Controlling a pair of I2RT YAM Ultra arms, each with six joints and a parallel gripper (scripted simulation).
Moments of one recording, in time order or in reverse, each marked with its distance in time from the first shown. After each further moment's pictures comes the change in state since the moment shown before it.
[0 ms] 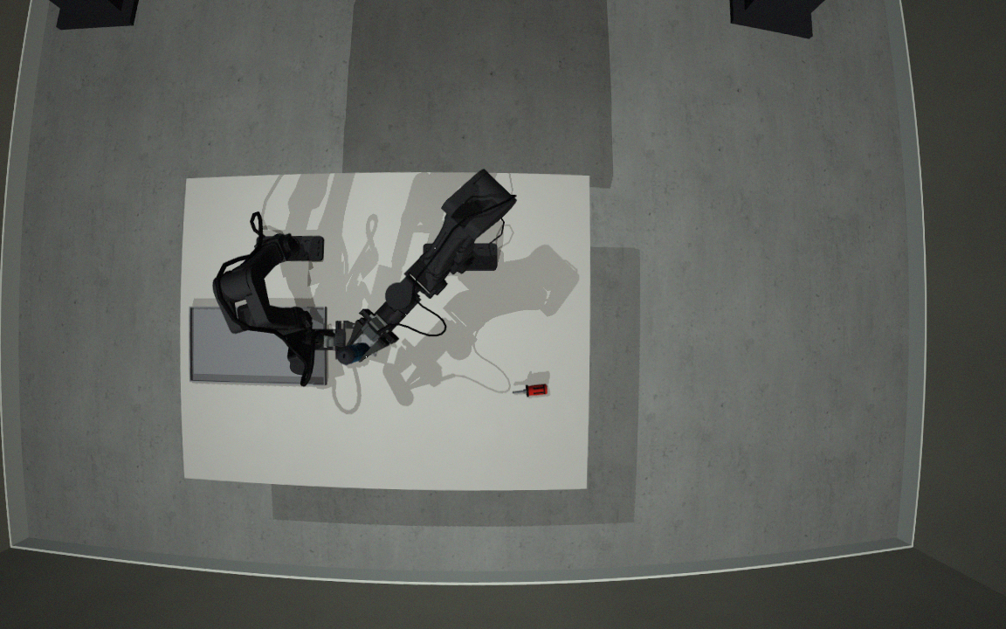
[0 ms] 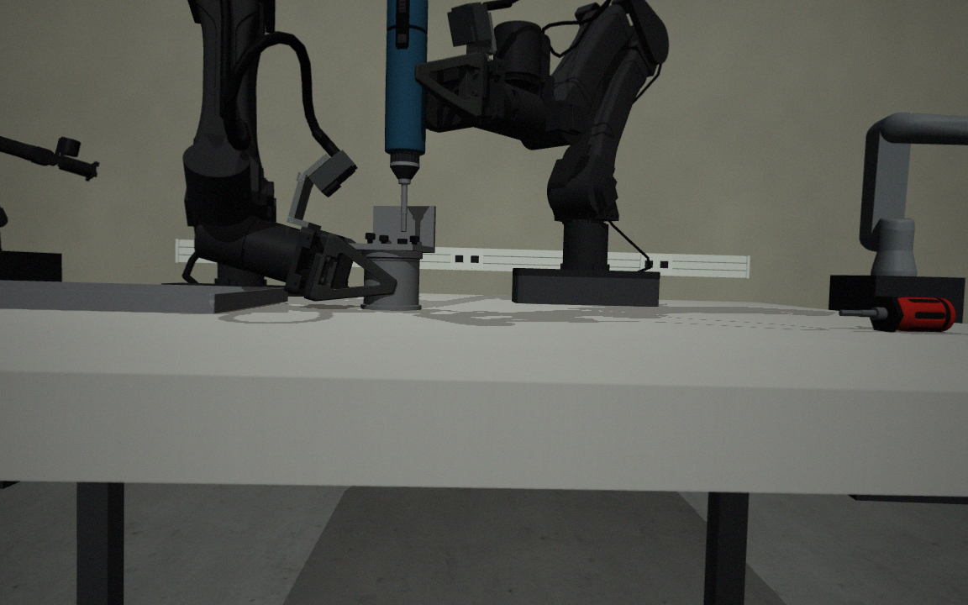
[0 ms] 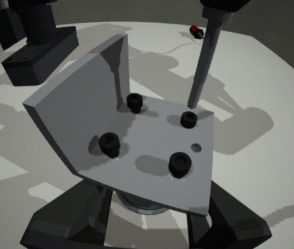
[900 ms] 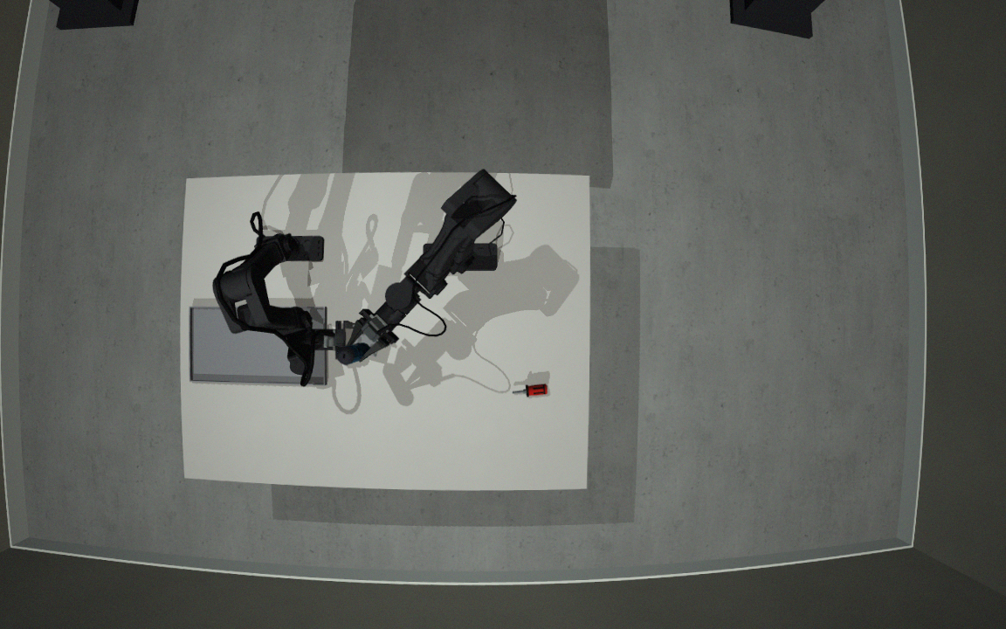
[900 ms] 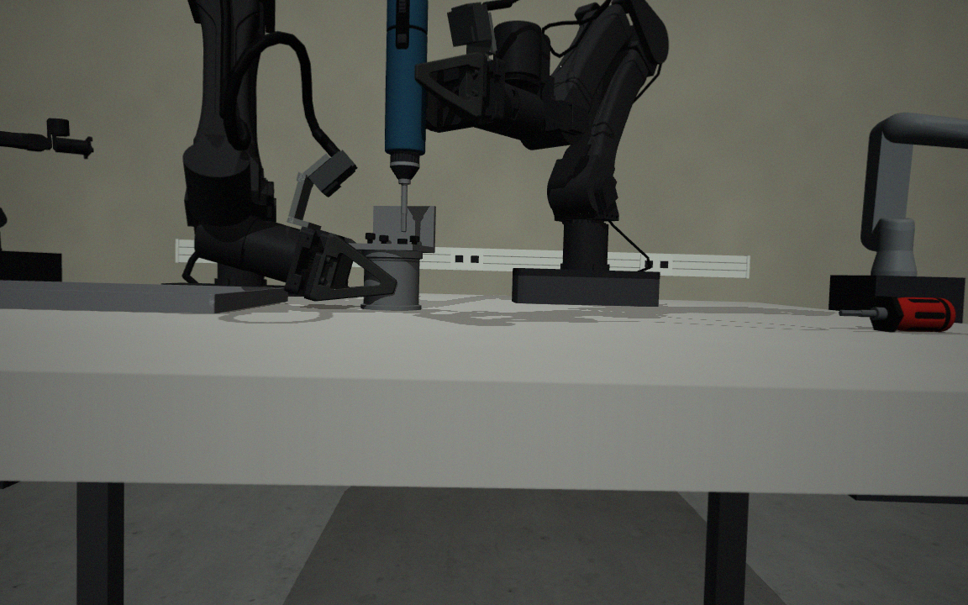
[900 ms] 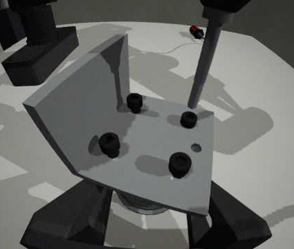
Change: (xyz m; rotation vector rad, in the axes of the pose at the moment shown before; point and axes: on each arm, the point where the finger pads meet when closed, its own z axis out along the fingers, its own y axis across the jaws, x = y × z) left arm 0.000 0.000 0.000 -0.001 0.000 0.000; right arm 0.000 0.000 0.000 0.000 0.000 0.000
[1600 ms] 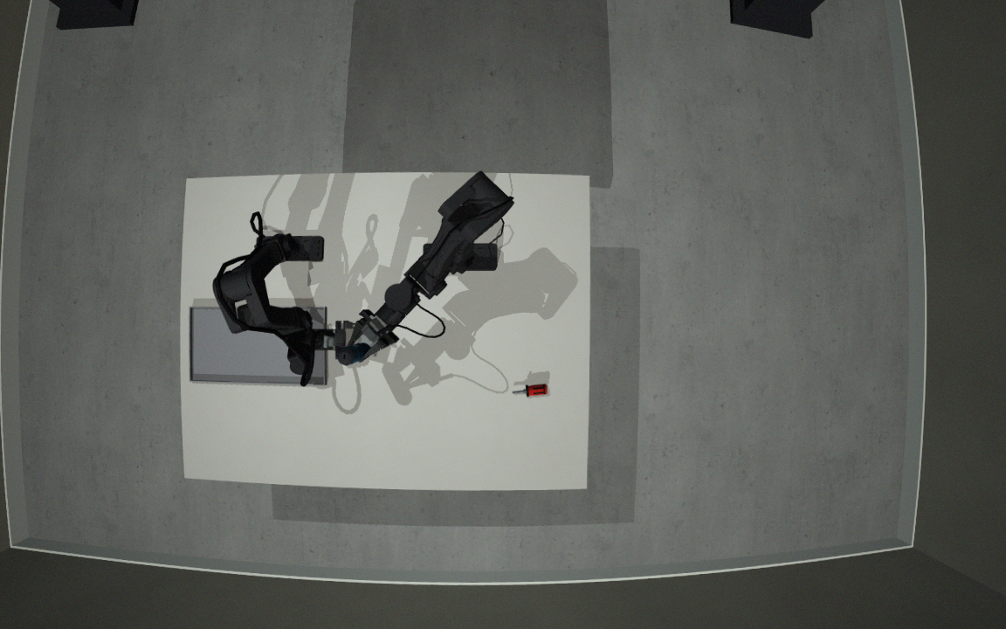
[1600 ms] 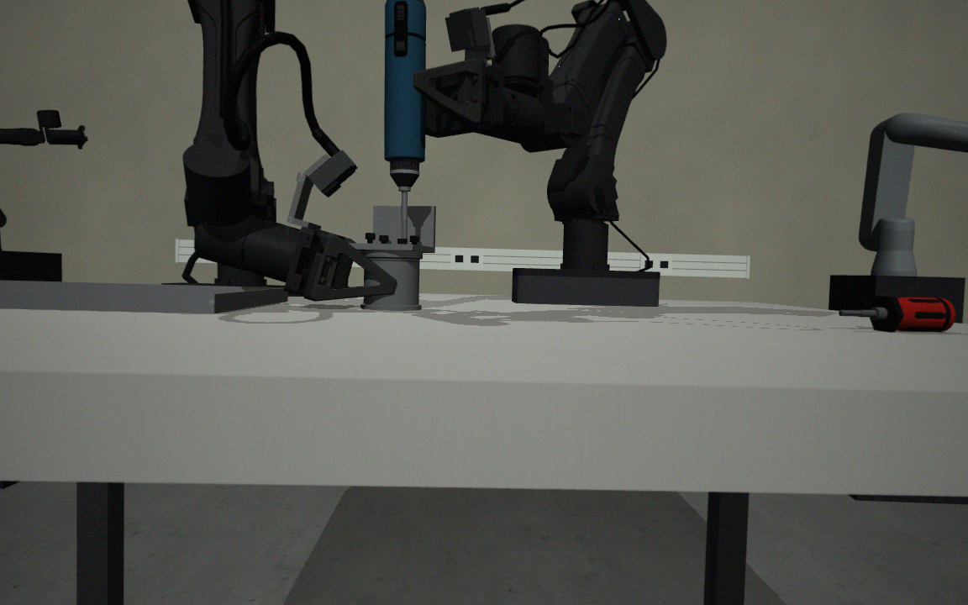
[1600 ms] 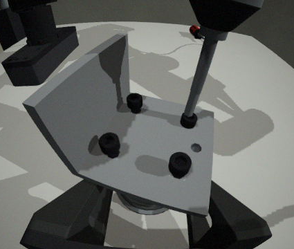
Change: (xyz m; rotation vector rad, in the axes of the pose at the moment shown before) left arm 0.007 0.000 0.002 -0.001 0.016 0.000; right arm 0.000 0.000 0.000 0.000 0.000 0.000
